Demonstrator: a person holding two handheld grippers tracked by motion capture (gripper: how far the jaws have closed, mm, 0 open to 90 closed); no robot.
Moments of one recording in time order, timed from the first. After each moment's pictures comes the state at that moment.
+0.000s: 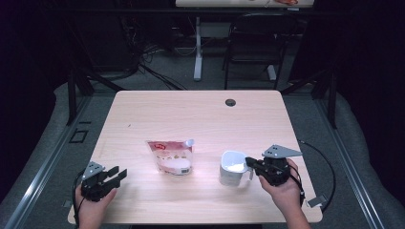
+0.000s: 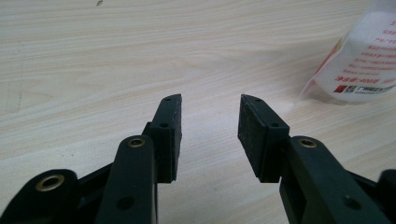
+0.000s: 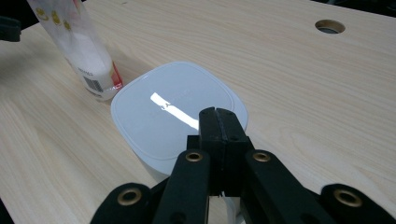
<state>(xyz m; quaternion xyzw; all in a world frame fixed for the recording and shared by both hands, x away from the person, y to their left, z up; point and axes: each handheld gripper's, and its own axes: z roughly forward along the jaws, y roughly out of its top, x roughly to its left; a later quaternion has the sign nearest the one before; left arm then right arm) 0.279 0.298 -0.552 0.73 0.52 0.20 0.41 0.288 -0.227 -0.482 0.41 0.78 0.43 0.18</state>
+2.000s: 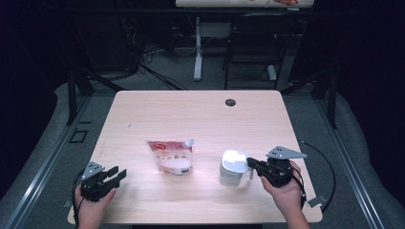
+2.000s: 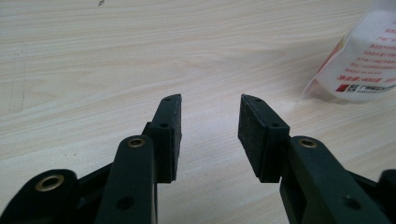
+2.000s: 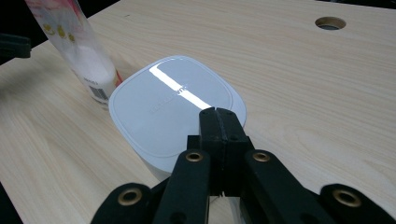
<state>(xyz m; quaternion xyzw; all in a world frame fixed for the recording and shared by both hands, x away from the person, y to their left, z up) 0.279 0.299 -0.552 0.73 0.51 0.21 0.41 0.285 -0.234 -0.488 0.43 0.76 0.46 0.16</state>
